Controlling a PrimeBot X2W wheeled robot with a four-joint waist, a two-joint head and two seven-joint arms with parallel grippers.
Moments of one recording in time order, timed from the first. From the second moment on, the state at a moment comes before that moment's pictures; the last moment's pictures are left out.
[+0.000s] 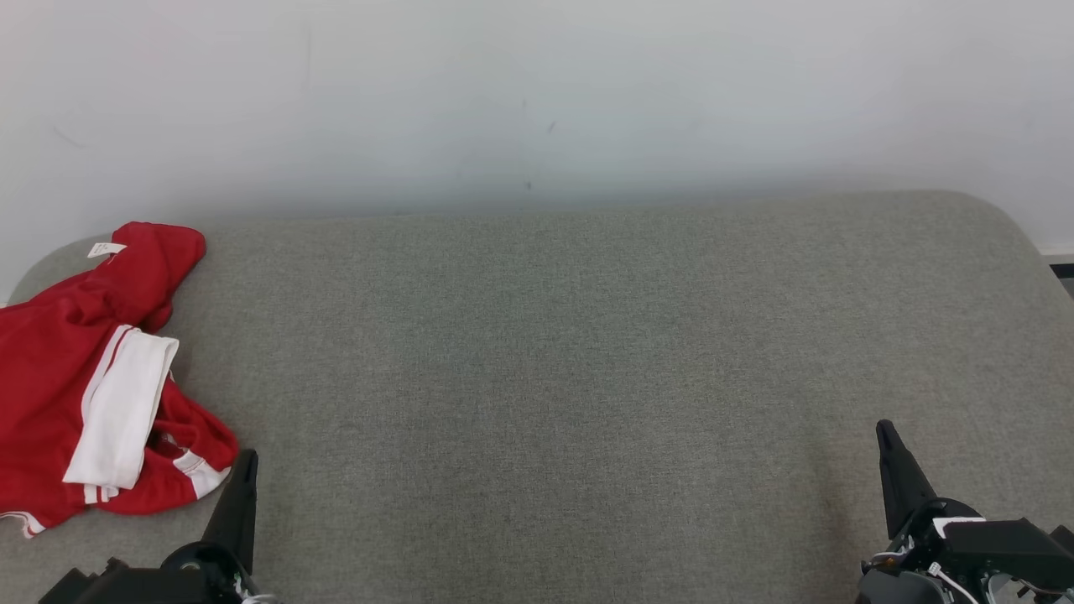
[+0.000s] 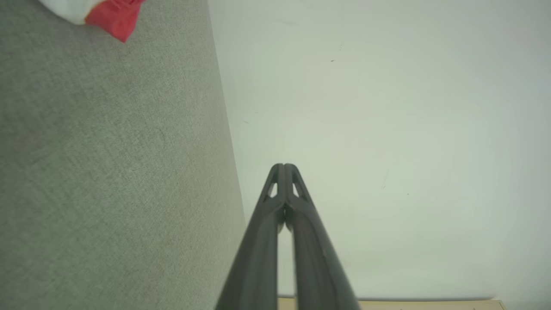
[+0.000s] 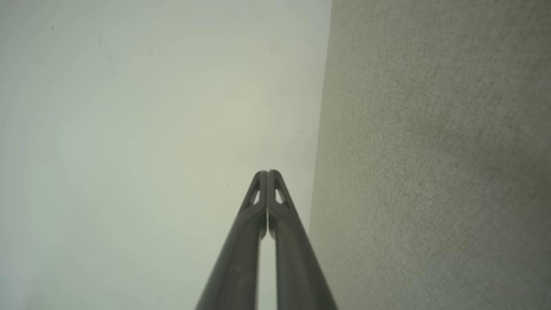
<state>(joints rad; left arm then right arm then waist) -0.10 0.05 0.11 0.25 -1.61 -0.13 0.11 -0.11 -0.05 -0.11 0.25 1.61 0.13 0.11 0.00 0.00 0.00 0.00</state>
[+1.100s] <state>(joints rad) -0.06 0.04 0.09 0.25 -1.57 -0.13 0.06 -0.06 -0.05 -0.08 0.25 1.54 0.13 0.06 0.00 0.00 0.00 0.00</state>
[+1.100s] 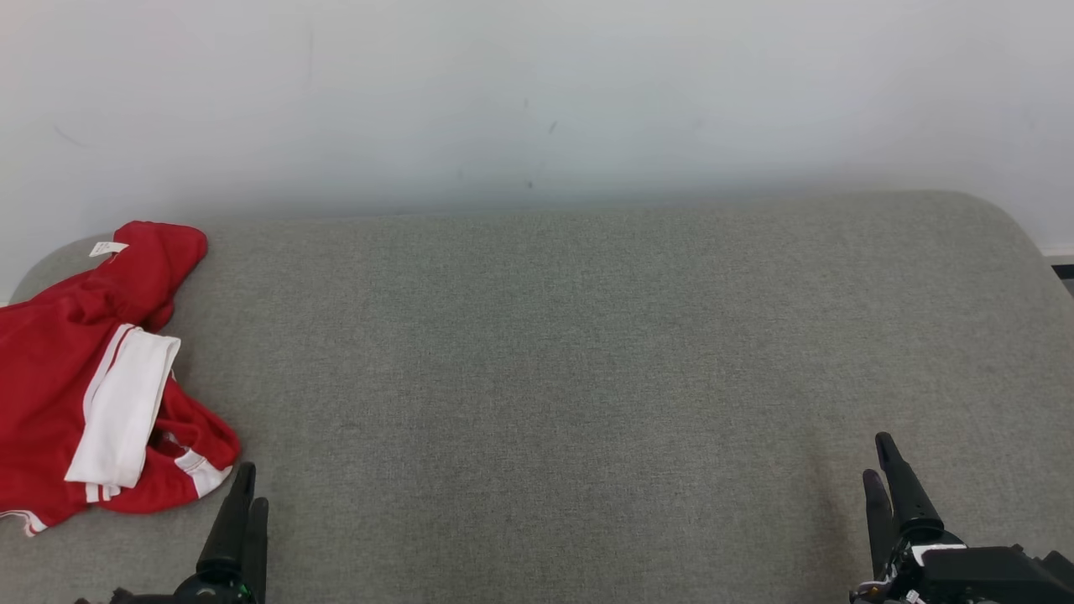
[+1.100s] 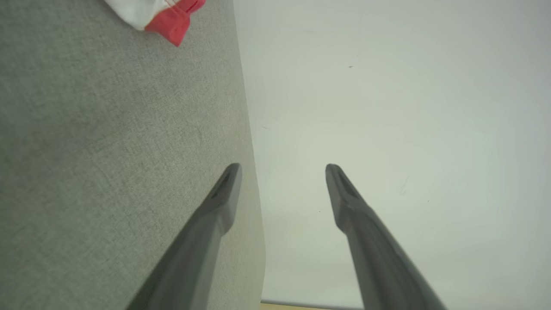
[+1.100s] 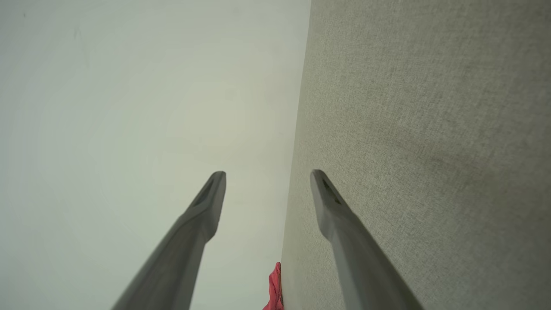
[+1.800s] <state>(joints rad) -0.04 0.04 0.11 0.19 -1.16 -0.13 -0.03 -0.03 -0.05 -0.05 0.21 1.16 0.13 -0.03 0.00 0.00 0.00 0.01</state>
